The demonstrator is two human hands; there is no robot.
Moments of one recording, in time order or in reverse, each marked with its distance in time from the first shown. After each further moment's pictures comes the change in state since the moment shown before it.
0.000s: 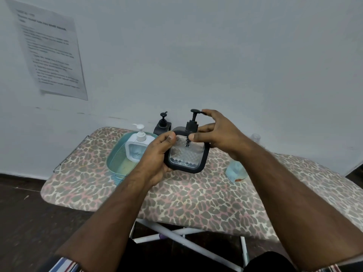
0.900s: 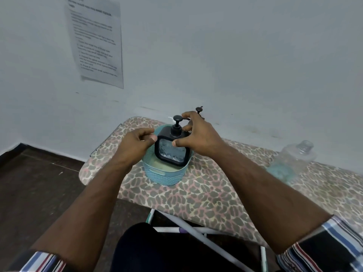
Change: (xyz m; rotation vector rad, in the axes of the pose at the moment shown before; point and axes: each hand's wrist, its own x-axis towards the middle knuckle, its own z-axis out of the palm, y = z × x) left_hand 0.000 0.041 -0.155 0.686 0.420 0.102; right_hand 0.074 -0.005 0.135 -0.300 -0.106 -0.202
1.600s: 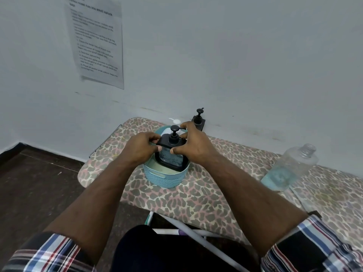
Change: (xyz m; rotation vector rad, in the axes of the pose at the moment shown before) left_hand 0.026 -0.004 0.008 0.502 -0.103 0.065; right_hand 0.009 0.015 0.031 -0.070 0.027 0.057
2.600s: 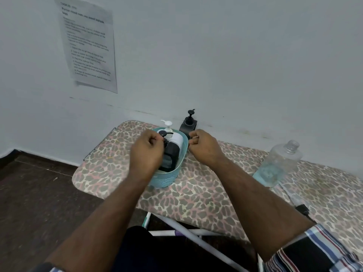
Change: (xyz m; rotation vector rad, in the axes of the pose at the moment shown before) left_hand -0.064 0.060 0.031 -0.351 0.423 0.010; right_hand -0.022 0.029 -0.027 0.057 0.106 0.157
